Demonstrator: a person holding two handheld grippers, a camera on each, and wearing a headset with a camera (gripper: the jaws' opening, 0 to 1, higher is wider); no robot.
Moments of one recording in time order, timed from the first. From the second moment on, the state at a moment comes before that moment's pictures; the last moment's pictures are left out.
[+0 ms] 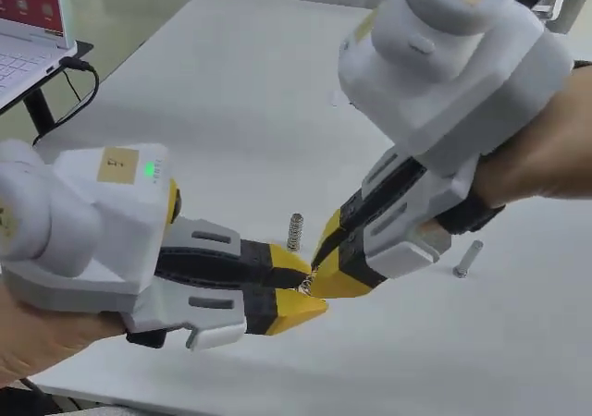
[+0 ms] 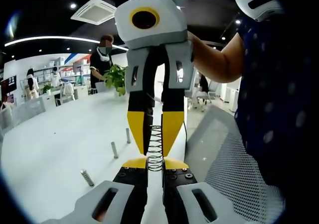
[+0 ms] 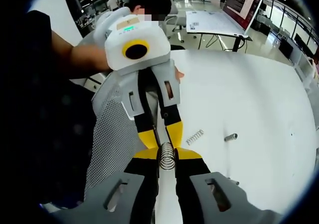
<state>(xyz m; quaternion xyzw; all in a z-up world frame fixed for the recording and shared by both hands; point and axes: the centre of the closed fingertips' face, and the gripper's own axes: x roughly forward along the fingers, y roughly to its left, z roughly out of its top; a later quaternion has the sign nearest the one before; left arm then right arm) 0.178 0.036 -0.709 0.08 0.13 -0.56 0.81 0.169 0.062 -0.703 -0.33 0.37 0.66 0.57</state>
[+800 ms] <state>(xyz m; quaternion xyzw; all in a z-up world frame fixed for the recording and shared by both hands) 0.187 0.038 -0.717 0.06 0.14 -0.55 0.82 0.189 0.055 -0.705 -0.34 0.40 0.63 0.57</state>
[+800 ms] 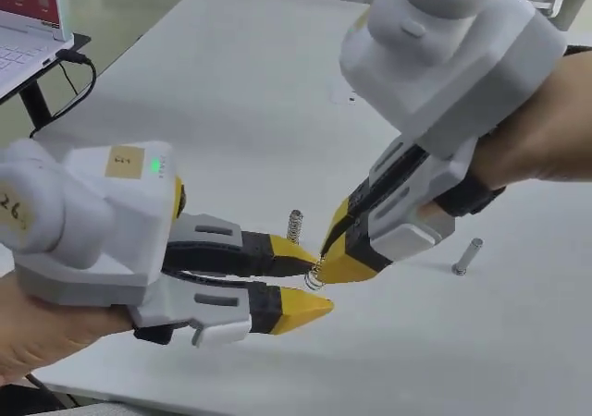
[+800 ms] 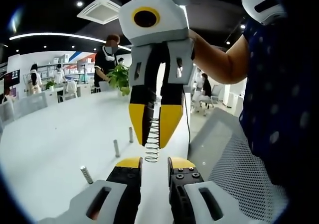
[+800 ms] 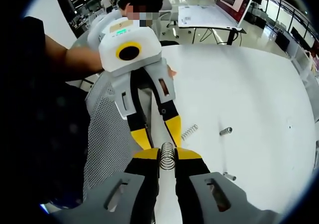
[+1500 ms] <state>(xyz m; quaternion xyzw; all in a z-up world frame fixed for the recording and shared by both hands) 0.188 0.050 -0.731 0.04 0.16 -0.53 0.83 0.246 0.007 -0.702 -0.35 0.41 0.56 0.63</state>
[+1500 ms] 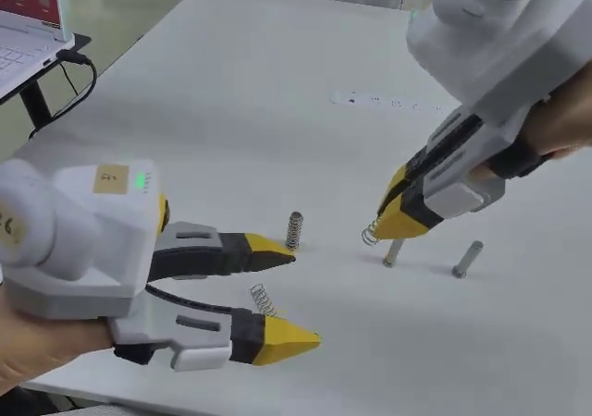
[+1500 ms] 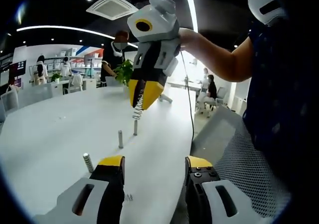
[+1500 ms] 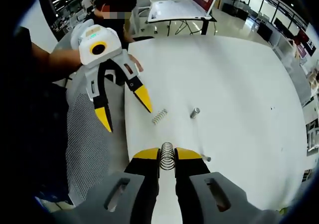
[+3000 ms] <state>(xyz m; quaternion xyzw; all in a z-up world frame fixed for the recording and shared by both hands) 0.208 0.085 -0.763 0.05 0.17 -0.46 0.87 0.325 -0.033 -0.764 -0.39 0.48 0.47 0.63</state>
